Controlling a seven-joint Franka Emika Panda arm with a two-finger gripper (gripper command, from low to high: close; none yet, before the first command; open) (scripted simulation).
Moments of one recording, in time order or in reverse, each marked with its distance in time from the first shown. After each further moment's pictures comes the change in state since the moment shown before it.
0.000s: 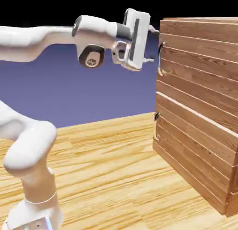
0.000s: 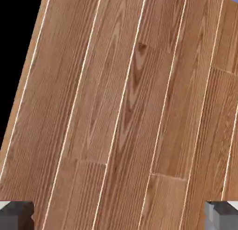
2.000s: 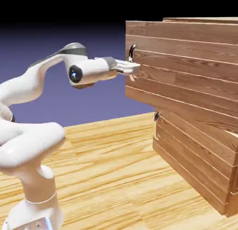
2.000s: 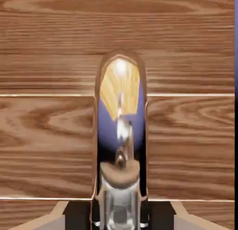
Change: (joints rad) arm -0.287 -0.686 0.337 -0.273 1.336 -0.803 0.955
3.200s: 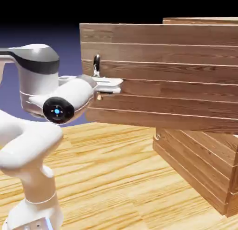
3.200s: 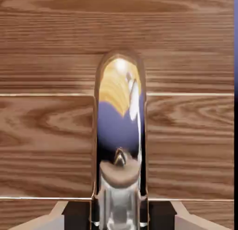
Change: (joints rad) arm 0.083 0.429 -1.296 -0.115 -1.162 -0.919 -0.457
